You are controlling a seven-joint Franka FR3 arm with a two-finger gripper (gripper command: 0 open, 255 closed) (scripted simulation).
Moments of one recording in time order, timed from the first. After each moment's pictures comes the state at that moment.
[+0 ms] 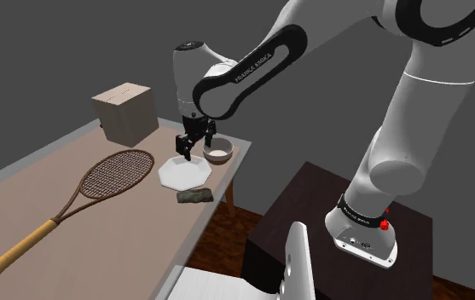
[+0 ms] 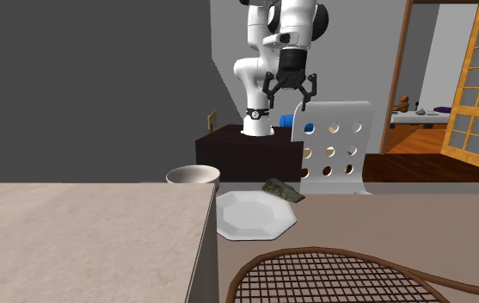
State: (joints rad) arm 0.08 0.09 0.32 -2.20 -0.13 2.31 0.50
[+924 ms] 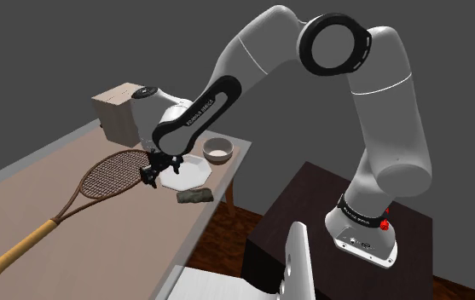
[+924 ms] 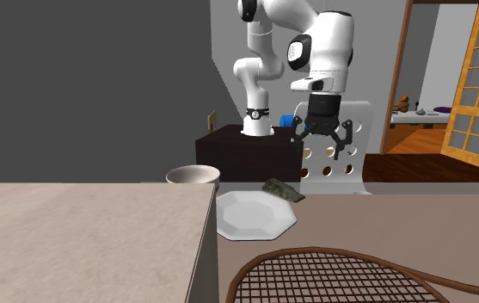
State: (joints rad) arm 0.21 0.59 0.28 -1.79 -0.28 2.36 0.71
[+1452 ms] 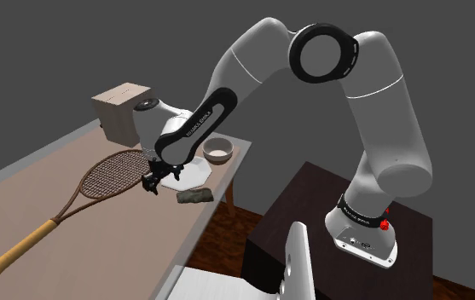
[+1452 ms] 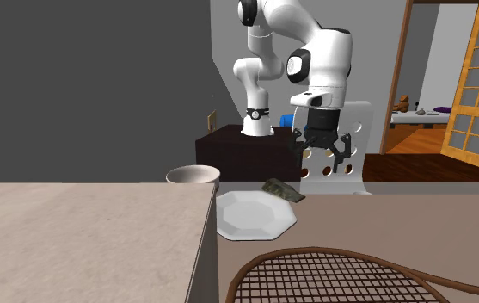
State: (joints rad) arm 0.23 0.66 0.26 -1.78 -0.30 2.41 0.73
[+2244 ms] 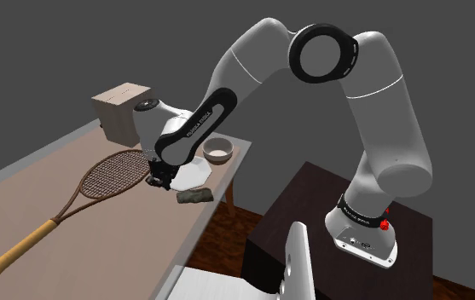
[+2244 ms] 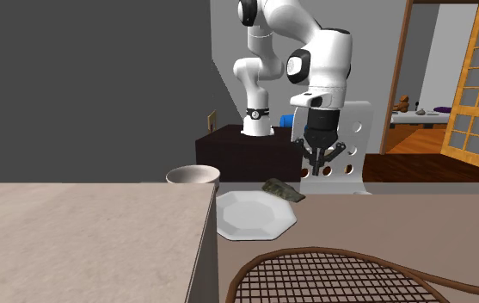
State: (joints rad) arm 0.23 0.66 0.26 -1.78 -0.30 2.41 0.73
